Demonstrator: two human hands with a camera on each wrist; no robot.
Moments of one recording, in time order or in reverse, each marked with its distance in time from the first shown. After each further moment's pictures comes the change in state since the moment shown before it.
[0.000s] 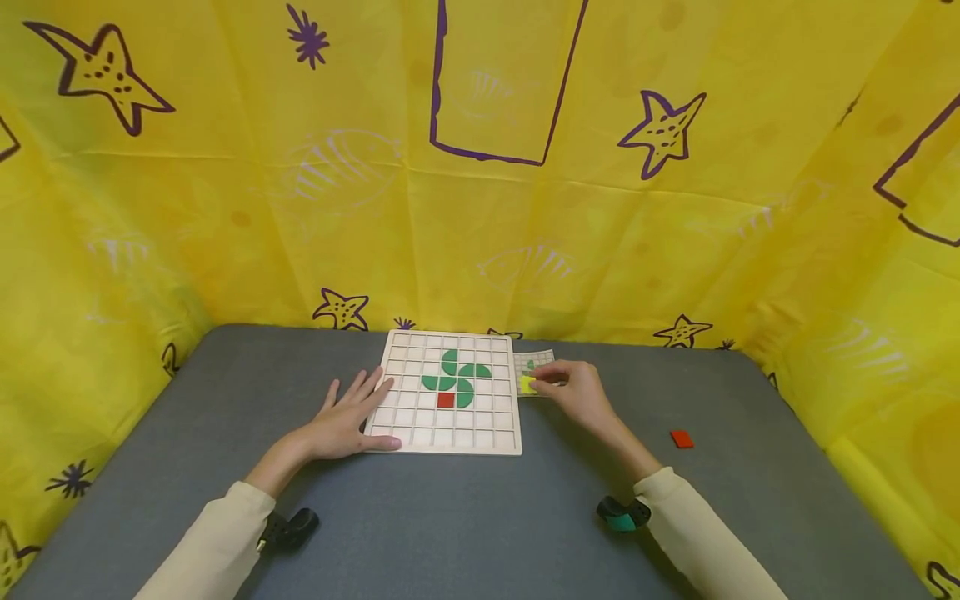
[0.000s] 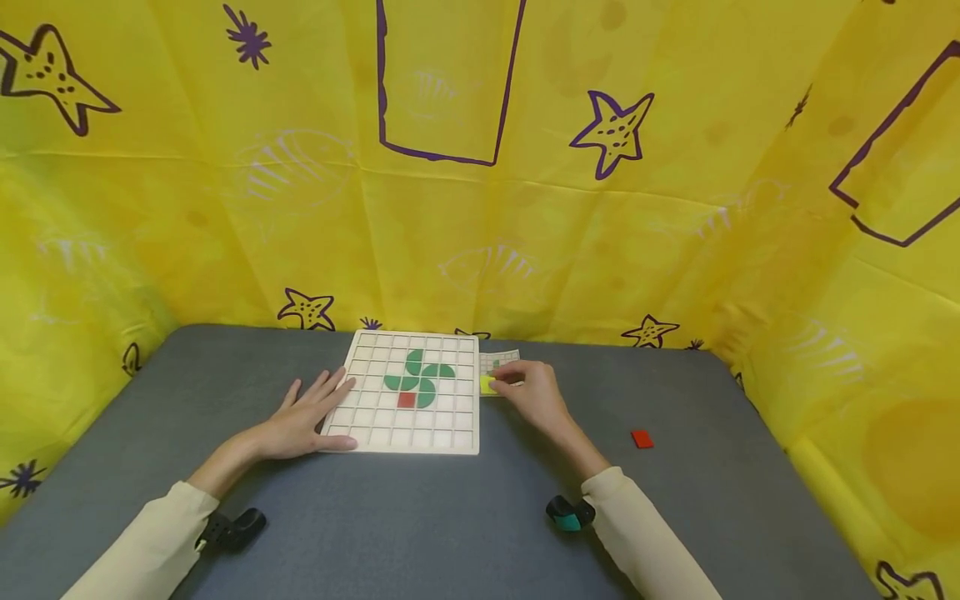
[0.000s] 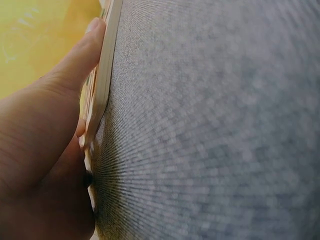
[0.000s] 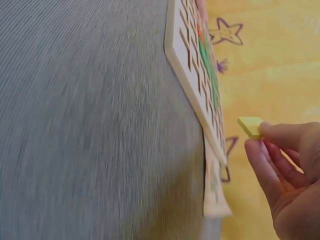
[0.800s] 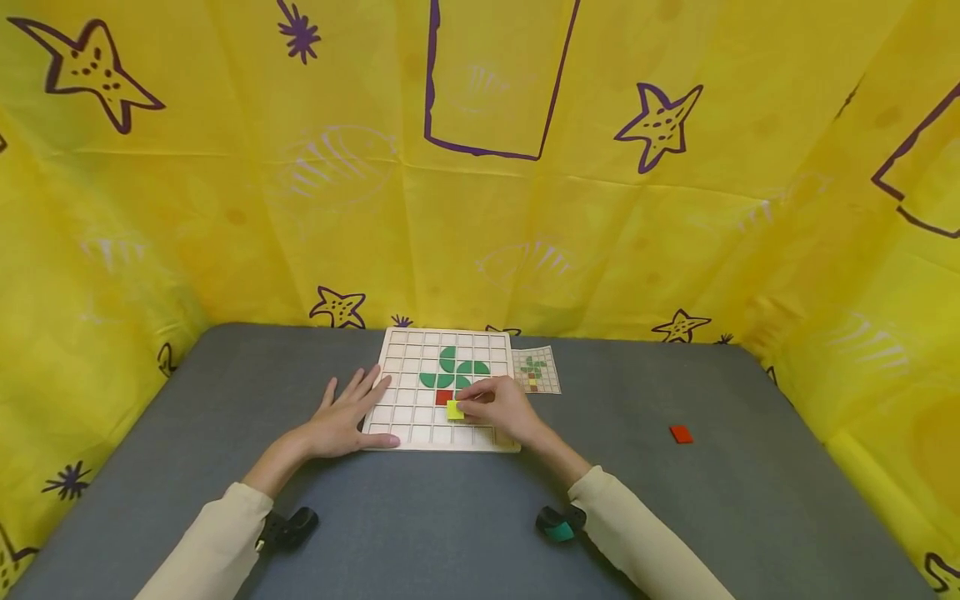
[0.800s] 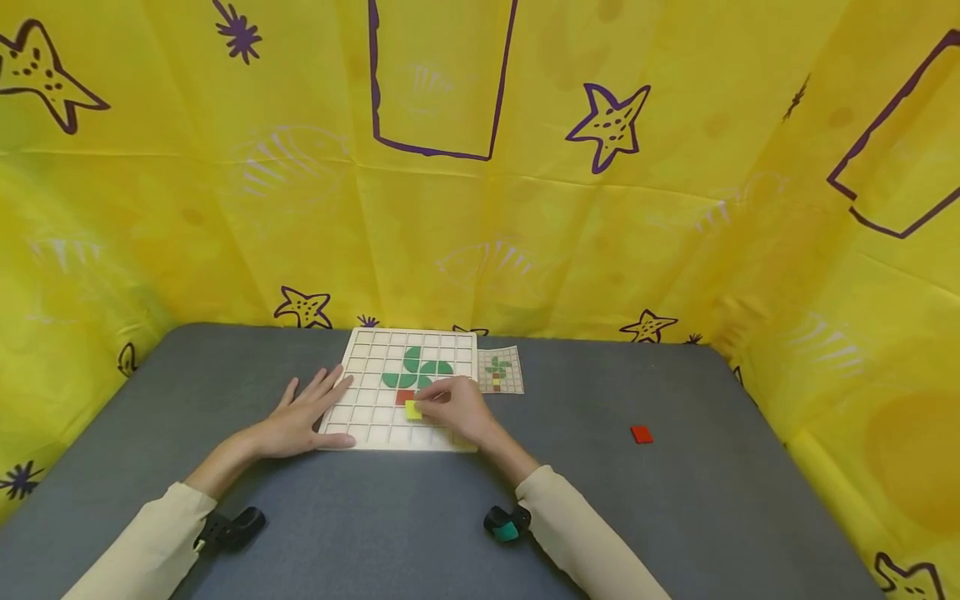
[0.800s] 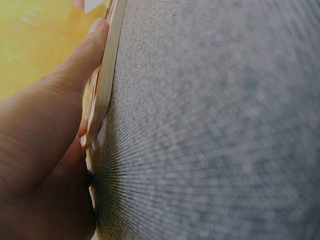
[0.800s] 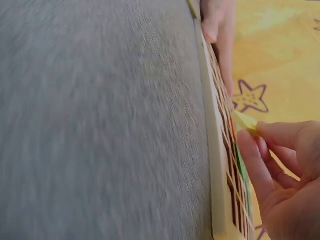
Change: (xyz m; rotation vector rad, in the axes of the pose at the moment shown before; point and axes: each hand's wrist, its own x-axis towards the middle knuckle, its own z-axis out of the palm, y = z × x) left_hand 0.000 0.001 -0.001 0.003 0.020 0.008; right_hand 0.001 -0.032 0.082 0.233 -0.274 0.028
